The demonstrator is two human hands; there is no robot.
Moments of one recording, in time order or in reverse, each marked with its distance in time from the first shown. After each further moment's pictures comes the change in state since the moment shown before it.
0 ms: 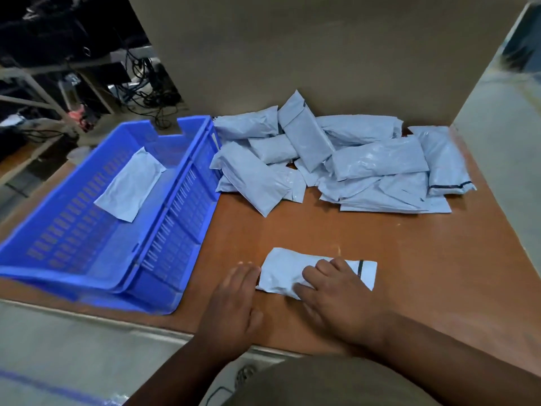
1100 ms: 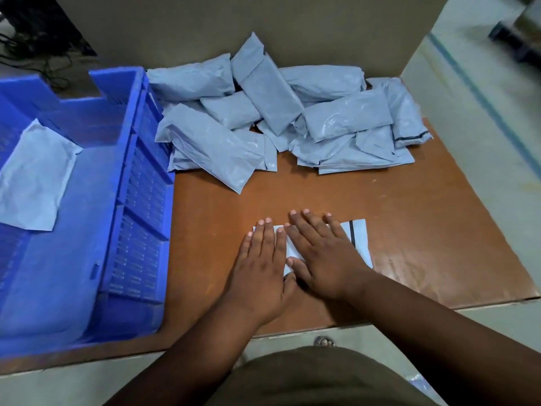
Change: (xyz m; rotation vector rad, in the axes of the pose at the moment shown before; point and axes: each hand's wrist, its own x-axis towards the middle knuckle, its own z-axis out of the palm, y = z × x) left_hand 0.064 -0.003 0.042 0.161 -0.282 0.213; right_hand 0.031 -0.023 0.028 -0.015 -0.406 0.525
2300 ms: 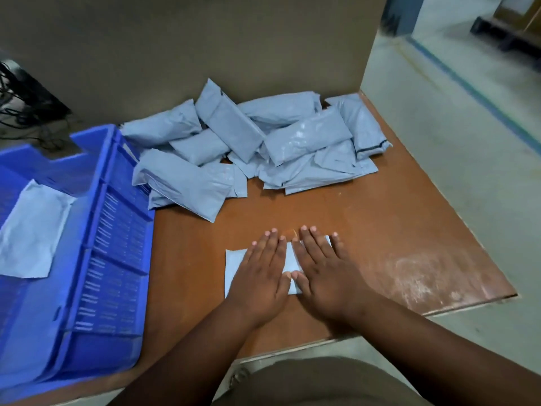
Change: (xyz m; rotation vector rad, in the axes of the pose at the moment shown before) left_hand 0.050 0.040 0.000 -0.033 0.015 0.106; right_hand -0.046 0.048 0.011 0.132 0.033 0.156
